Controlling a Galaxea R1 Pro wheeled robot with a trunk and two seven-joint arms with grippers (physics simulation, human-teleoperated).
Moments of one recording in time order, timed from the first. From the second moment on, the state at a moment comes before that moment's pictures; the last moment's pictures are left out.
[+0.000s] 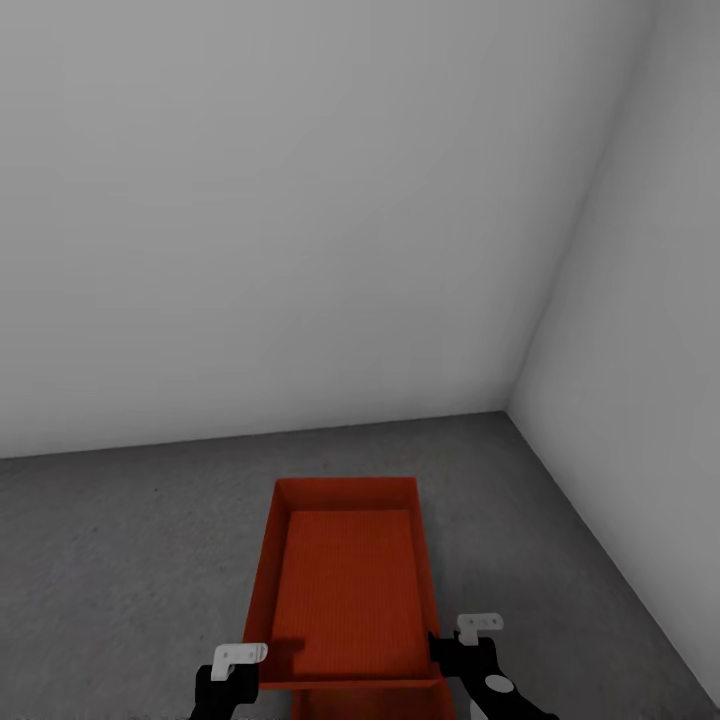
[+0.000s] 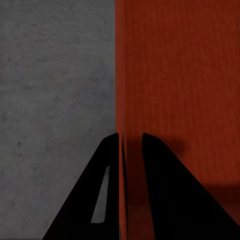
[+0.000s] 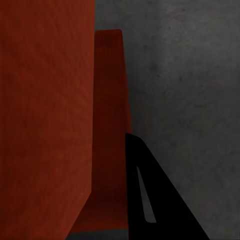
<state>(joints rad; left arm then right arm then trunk) -0.30 -0.02 0.02 -0.40 0.00 -0.38 -0.02 -0.50 0.08 0.04 -0.19 0.01 -0.19 -0.07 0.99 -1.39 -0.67</state>
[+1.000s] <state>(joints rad) -0.30 -0.02 0.02 -0.40 0.00 -0.38 -0.02 -0.50 0.08 0.04 -0.19 0.01 -0.19 -0.07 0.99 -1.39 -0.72</state>
